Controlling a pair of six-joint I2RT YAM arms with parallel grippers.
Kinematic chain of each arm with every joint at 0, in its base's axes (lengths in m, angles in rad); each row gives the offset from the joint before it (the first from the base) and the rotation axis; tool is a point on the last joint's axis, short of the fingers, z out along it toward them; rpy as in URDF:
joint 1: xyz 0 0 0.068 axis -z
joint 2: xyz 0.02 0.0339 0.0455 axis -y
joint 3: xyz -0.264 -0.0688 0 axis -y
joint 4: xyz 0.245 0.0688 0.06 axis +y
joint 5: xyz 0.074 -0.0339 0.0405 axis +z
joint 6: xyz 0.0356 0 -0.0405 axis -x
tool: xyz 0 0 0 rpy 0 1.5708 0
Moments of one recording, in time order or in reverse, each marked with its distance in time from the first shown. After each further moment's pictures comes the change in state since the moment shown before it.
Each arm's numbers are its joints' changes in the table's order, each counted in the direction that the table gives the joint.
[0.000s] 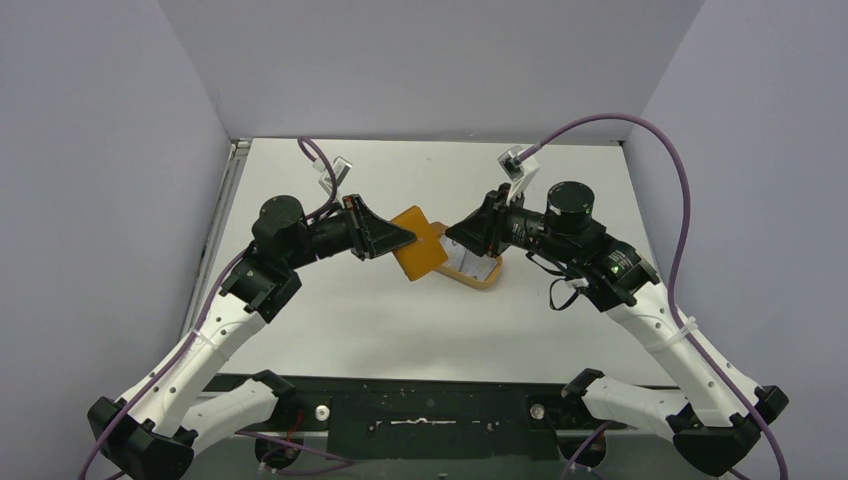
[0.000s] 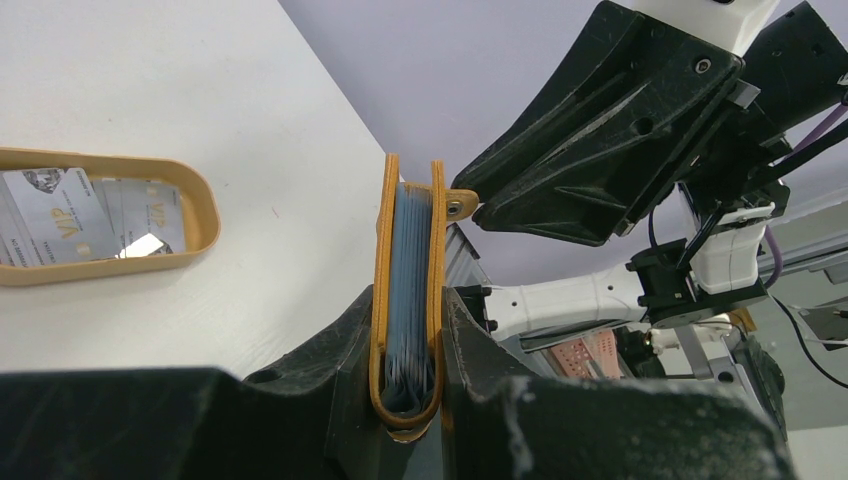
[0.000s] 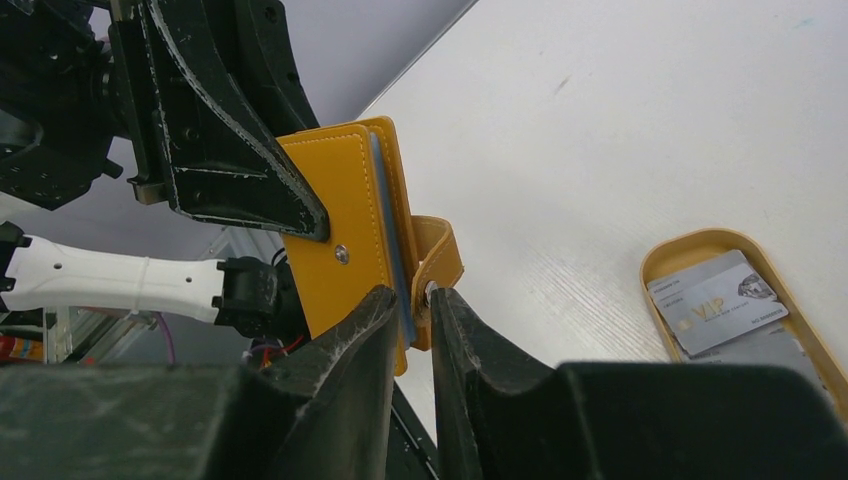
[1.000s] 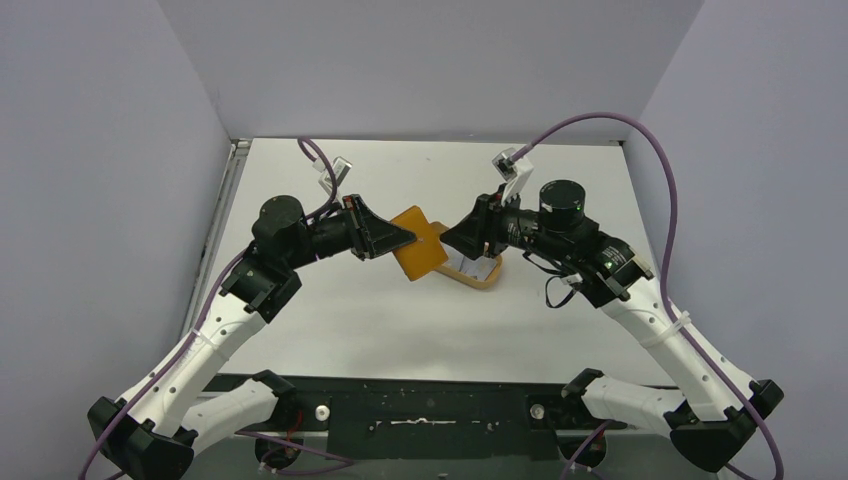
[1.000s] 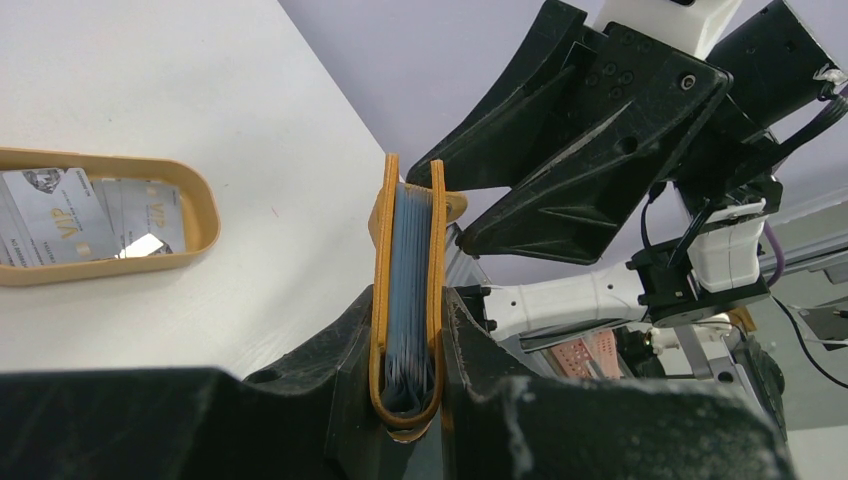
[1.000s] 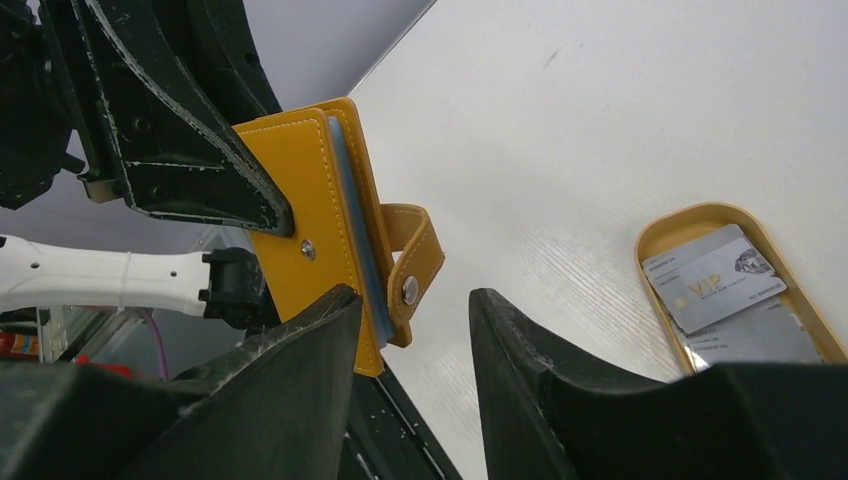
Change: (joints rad) left arm 0.000 0.000 0.000 0.000 0.000 0.000; right arm 0.006 -0.026 0.000 0.032 0.000 0.000
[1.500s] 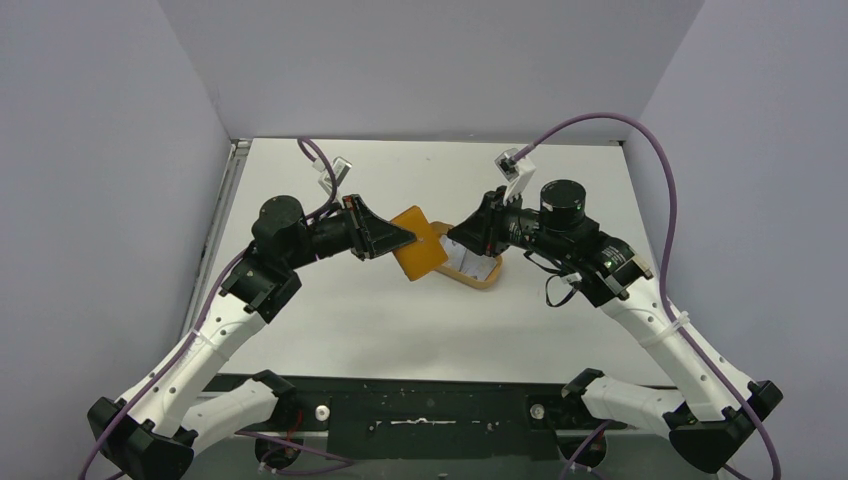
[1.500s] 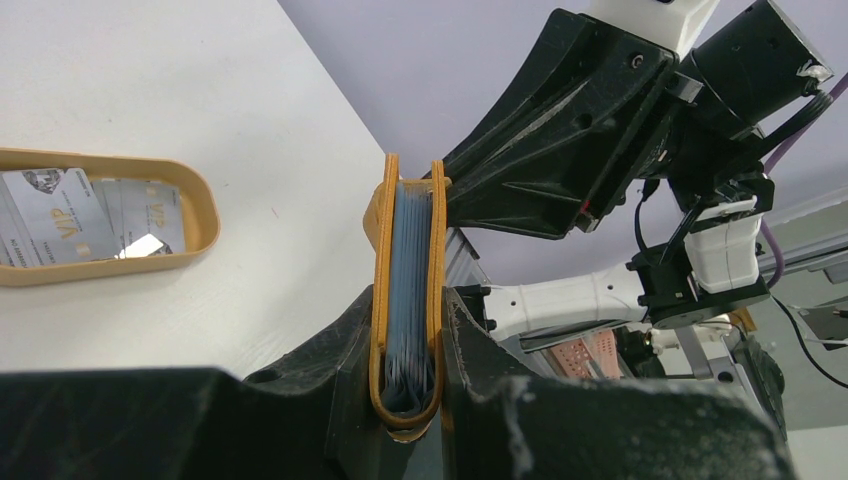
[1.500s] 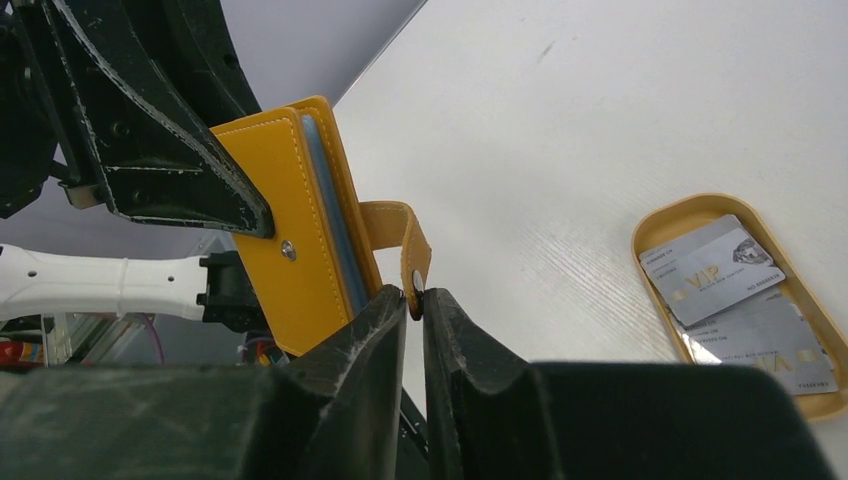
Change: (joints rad) left arm 0.000 0.001 0.000 0.000 0.000 0.000; right arm 0.019 0.002 -0.016 -0.005 0.002 -0.012
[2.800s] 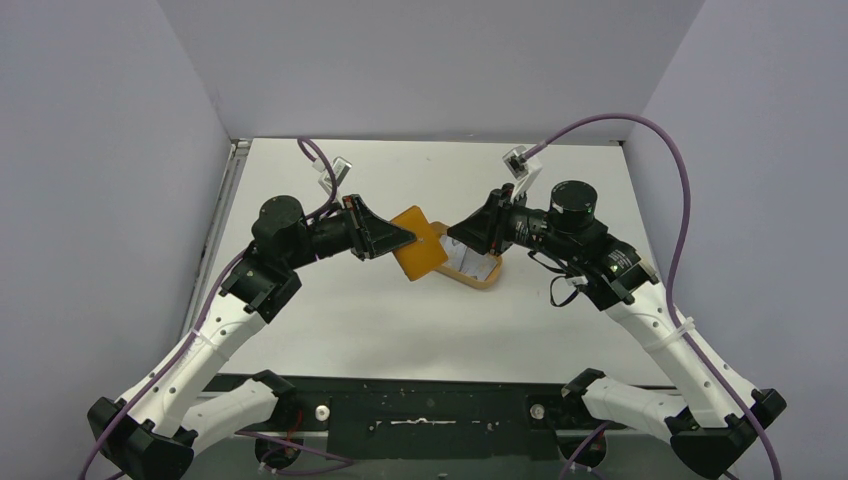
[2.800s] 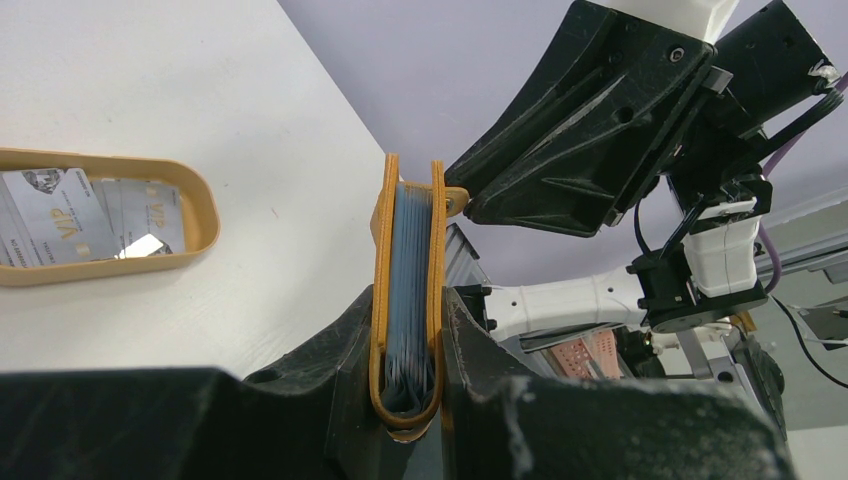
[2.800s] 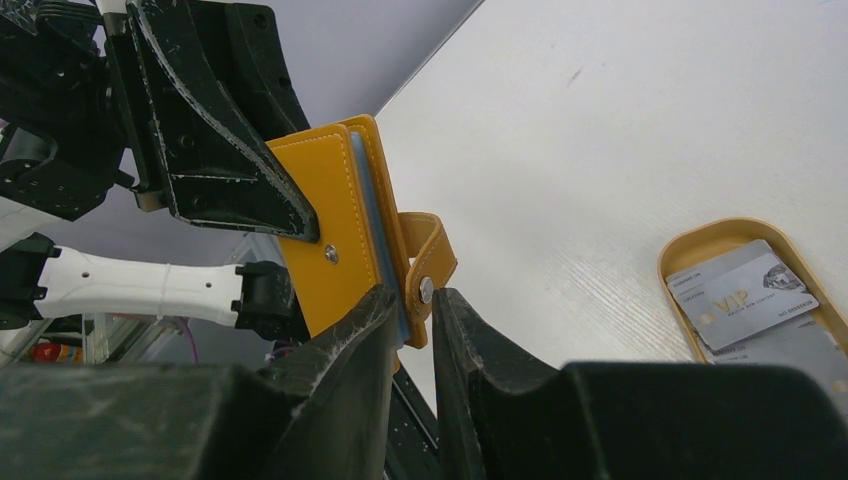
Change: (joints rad) left arm 0.000 0.000 0.000 0.000 0.000 0.000; right arm 0.026 0.030 -0.017 -0.059 0.060 -0.045
